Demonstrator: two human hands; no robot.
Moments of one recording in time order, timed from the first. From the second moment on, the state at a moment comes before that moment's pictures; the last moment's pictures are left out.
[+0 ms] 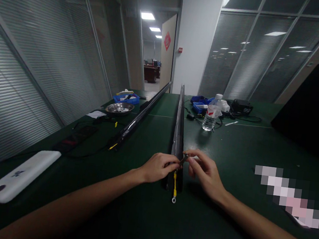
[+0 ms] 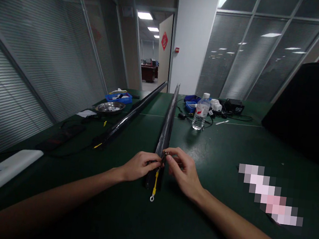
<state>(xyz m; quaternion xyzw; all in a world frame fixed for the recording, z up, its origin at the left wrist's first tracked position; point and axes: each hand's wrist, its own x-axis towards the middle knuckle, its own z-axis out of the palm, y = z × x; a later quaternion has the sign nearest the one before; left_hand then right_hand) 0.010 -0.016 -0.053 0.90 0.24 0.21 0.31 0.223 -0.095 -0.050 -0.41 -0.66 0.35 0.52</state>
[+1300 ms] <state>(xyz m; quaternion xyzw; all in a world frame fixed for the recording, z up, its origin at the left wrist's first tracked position) 0.009 -0.014 -0.055 0.90 0.23 0.21 0.31 0.222 -0.096 -0.048 -0.41 -0.66 0.36 0.52</state>
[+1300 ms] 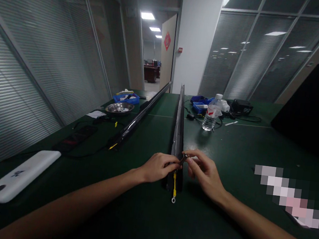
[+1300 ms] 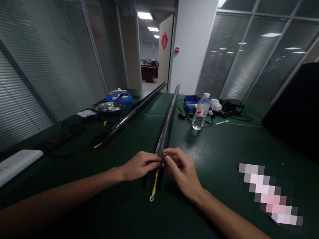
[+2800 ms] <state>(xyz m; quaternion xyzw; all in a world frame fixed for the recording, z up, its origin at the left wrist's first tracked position) 0.010 -0.013 -0.055 0.90 0.23 0.21 0.31 0.223 -0.093 -0.052 -0.41 -0.67 0.34 0.52</state>
